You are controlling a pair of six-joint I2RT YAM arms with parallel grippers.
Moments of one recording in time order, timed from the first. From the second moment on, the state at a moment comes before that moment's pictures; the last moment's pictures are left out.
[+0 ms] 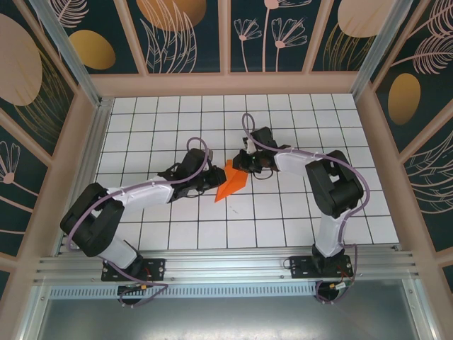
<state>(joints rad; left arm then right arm) -0.70 1.55 0.78 0.04 0.22 -0.94 0.52 1.89 1.10 -0.14 -0.48 0.62</state>
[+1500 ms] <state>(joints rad) -0.71 1.67 0.76 0.01 0.28 -0.95 0.53 2.03 1.21 -0.24 -0.46 0.68</state>
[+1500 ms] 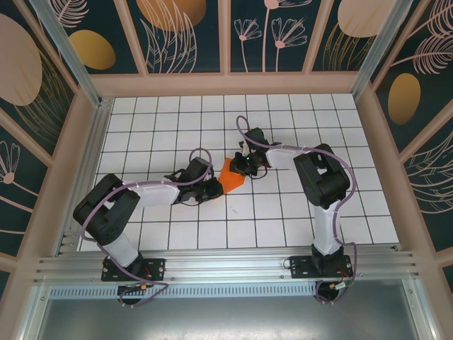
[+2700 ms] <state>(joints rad) -0.71 1.68 0.69 0.14 0.22 -1.02 0.53 2.04 1.22 -0.23 -0.47 0.68</state>
